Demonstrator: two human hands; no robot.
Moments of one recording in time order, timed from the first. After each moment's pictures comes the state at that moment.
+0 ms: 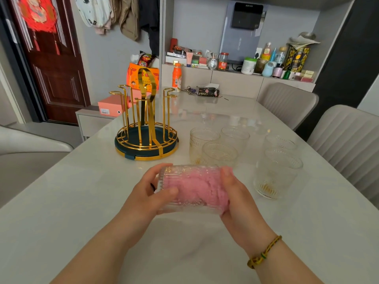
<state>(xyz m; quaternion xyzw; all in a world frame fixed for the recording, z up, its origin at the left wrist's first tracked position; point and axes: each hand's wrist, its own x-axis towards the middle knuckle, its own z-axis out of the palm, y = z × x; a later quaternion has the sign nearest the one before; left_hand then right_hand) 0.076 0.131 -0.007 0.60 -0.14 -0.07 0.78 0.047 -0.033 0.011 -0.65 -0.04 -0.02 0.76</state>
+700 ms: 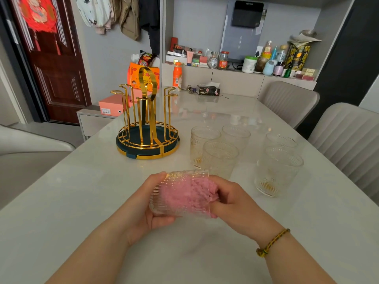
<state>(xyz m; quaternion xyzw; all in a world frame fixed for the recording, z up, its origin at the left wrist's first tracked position) 0.076 0.133 -0.007 0.56 -0.02 -0.22 0.80 0.047 -0.042 0.014 -0.82 -0.16 0.02 0.56</state>
